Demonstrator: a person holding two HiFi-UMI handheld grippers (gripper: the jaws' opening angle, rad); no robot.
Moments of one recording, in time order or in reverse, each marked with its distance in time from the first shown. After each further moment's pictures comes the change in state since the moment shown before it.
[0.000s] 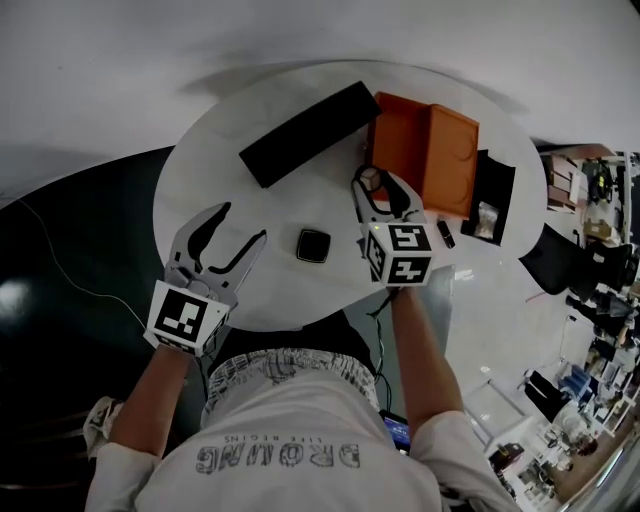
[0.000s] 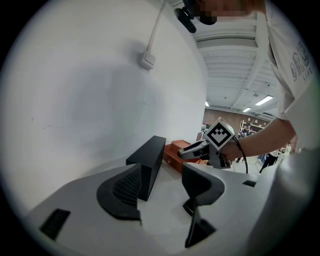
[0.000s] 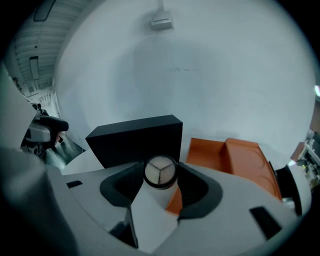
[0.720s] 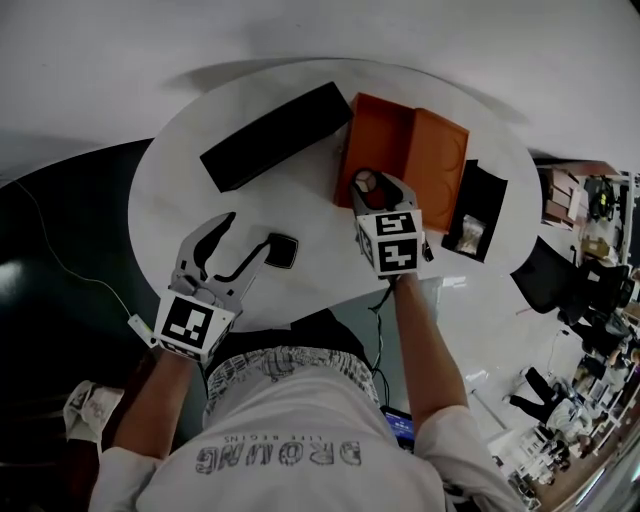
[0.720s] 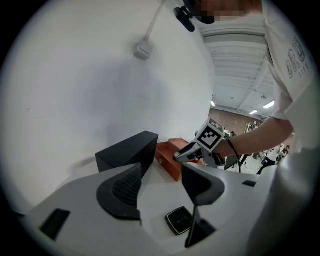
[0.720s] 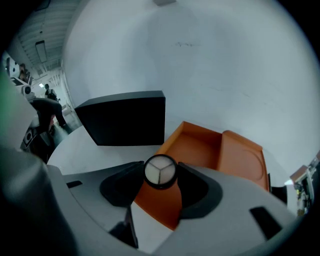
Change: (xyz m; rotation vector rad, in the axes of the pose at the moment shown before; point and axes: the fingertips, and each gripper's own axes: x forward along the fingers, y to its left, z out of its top) left arm 0.051 -0.054 -0.005 -0.050 0.018 0.041; right arm 0.022 -0.063 -0.033 -0.165 0.198 0.061
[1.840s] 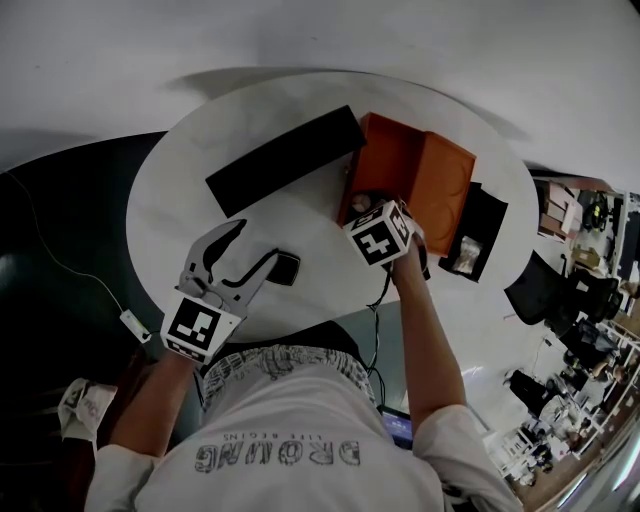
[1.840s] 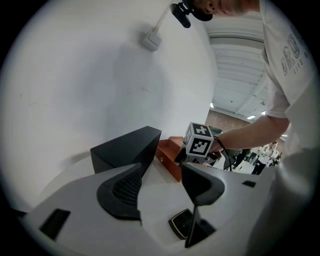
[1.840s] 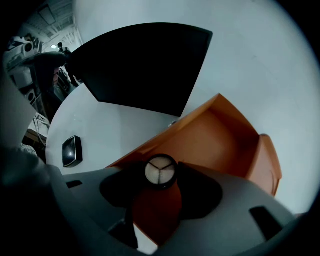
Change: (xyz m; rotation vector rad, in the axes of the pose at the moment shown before) left arm 0.023 0.020 -0.007 -0.058 0.035 -0.050; right arm 0.047 0.010 -0.039 -0.313 0.444 0.106
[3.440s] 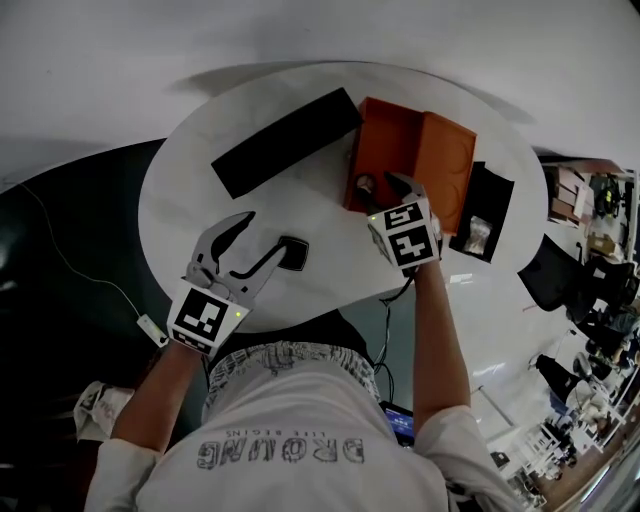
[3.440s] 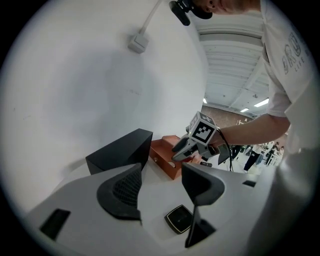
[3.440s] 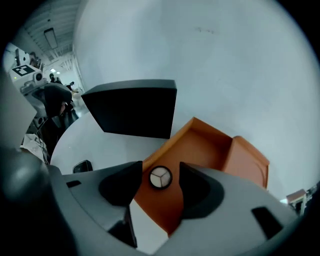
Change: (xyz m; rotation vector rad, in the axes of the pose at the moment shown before) left arm -0.014 -0.020 0.006 0.086 0.015 -0.048; right arm -0.057 -0.004 0.017 0.159 -0.301 -0.019
